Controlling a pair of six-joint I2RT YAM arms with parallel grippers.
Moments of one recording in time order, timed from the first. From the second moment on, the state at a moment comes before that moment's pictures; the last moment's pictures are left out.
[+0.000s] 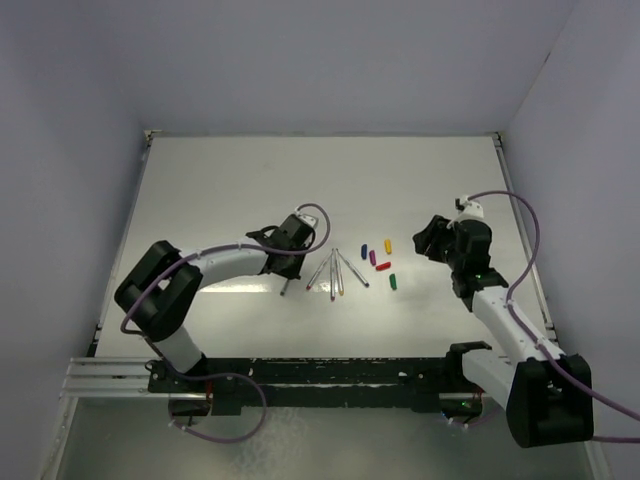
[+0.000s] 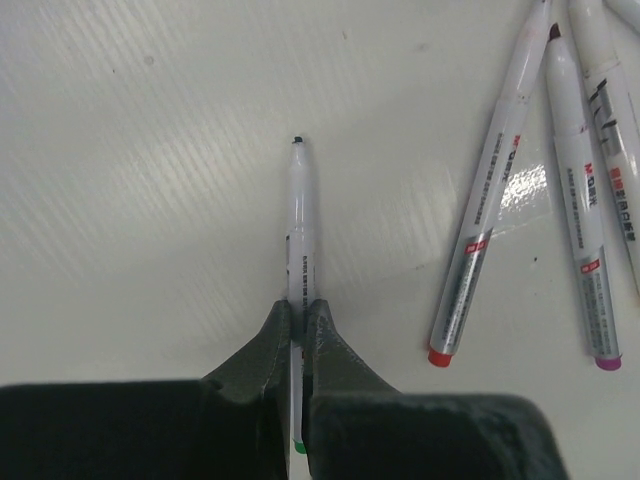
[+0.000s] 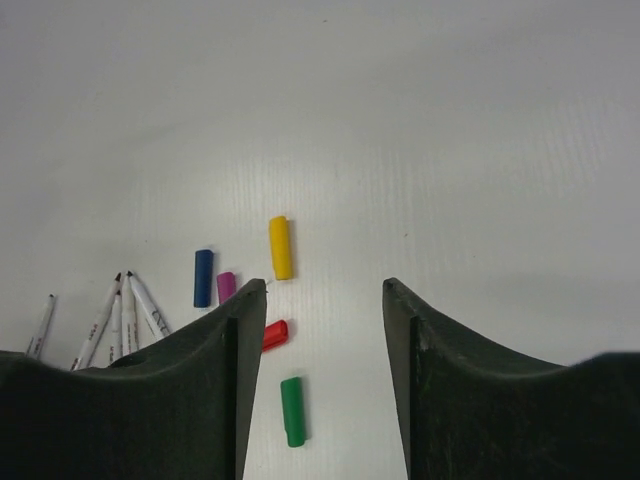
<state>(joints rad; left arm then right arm) -0.73 1.68 0.95 -0.34 -0.16 -0.33 0.09 1.00 0.46 0.05 -0.07 0.40</state>
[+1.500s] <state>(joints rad) -0.73 1.39 0.78 -0.07 0.27 -0.25 0.49 1.21 0.52 -0.21 0.22 0.54</state>
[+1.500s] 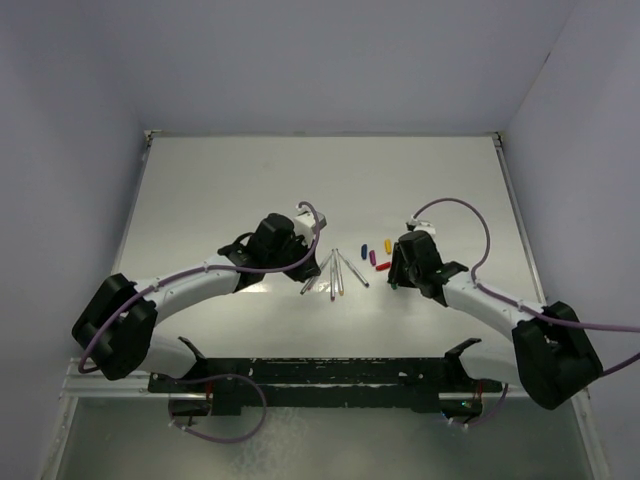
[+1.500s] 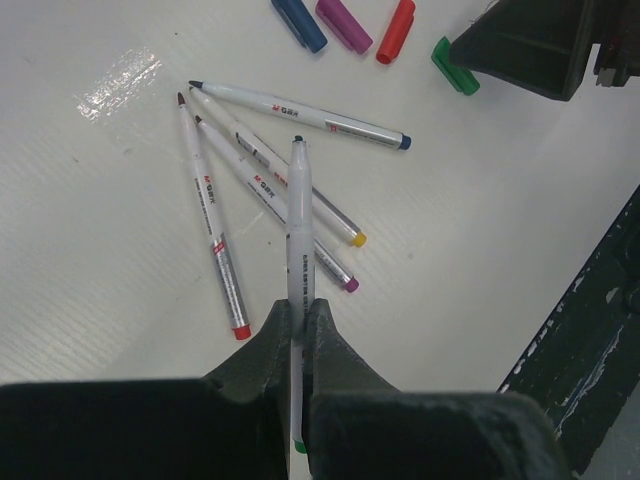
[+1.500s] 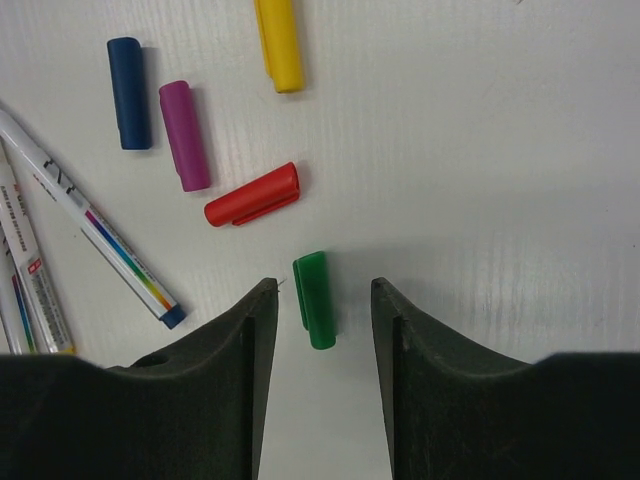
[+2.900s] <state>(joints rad) -0.73 1.34 0.78 -0.08 0.24 -0.22 0.56 1.39 0.62 -0.24 0.27 0.66</state>
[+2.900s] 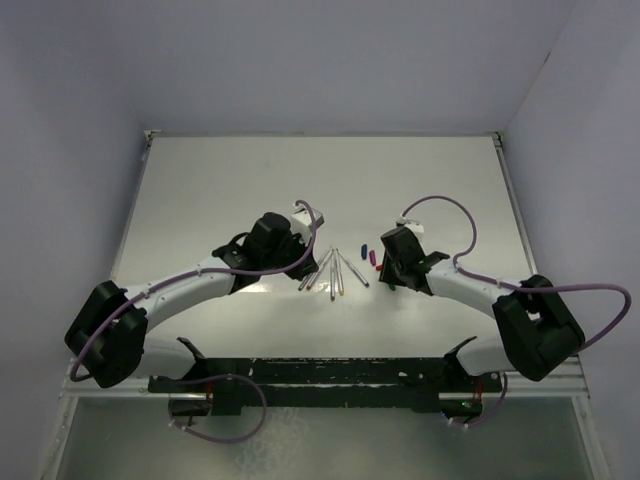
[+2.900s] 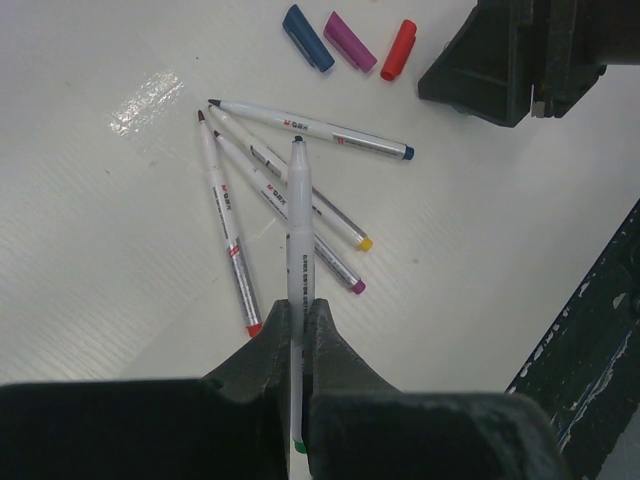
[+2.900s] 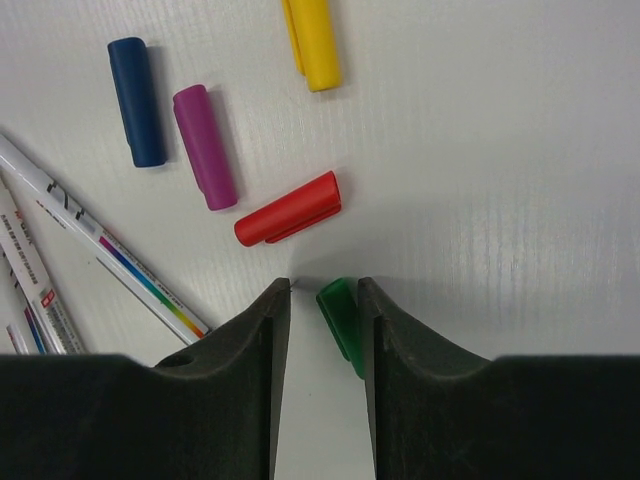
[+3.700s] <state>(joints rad) -0.73 1.34 0.77 -0.09 0.23 -0.22 0.59 1.41 0.67 -0.38 0.30 0.73</state>
